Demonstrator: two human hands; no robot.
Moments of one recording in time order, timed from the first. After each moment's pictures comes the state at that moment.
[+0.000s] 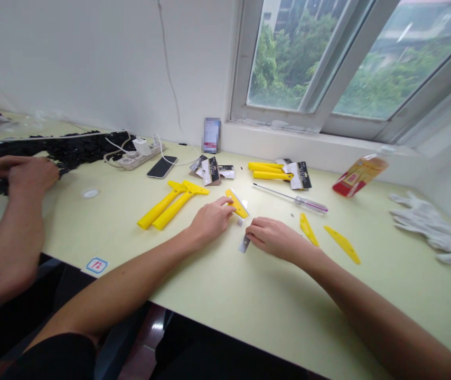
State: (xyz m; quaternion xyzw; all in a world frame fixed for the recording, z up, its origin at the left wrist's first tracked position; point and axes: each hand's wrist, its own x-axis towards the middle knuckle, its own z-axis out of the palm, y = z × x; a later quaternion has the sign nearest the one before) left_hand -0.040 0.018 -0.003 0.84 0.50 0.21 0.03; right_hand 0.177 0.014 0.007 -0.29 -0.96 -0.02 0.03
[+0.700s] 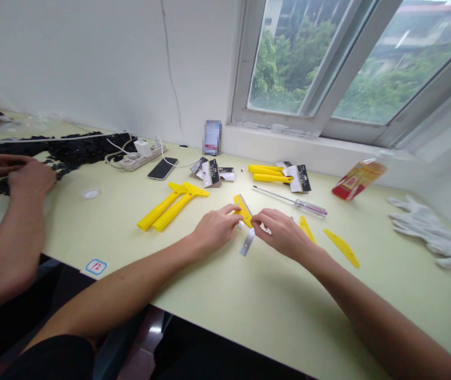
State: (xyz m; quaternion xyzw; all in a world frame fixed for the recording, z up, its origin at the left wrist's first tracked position) left_hand -0.032 0.004 0.000 0.86 0.46 0.22 0.05; right_hand 0.183 0.016 0.018 -0.32 -0.92 -0.06 0.22
